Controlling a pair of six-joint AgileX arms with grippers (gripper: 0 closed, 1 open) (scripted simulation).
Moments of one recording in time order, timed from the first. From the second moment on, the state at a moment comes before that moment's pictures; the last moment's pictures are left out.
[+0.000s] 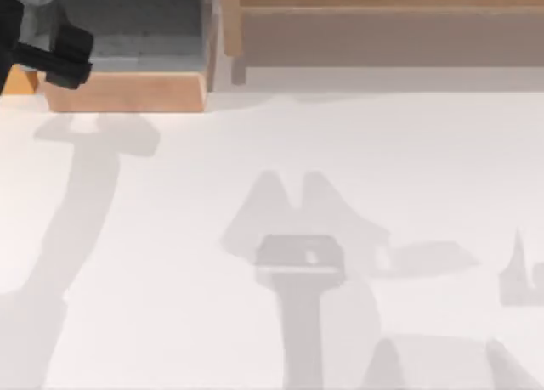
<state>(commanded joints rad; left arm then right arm) -0.17 1.30 0.72 0.47 -0.21 0.46 0.00 0.00 0.00 0.00 0.00 0.00</state>
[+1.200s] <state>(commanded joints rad) 0.42 2.28 1.10 1.17 0.47 1.58 0.00 0.00 0.00 0.00 0.00 0.00</state>
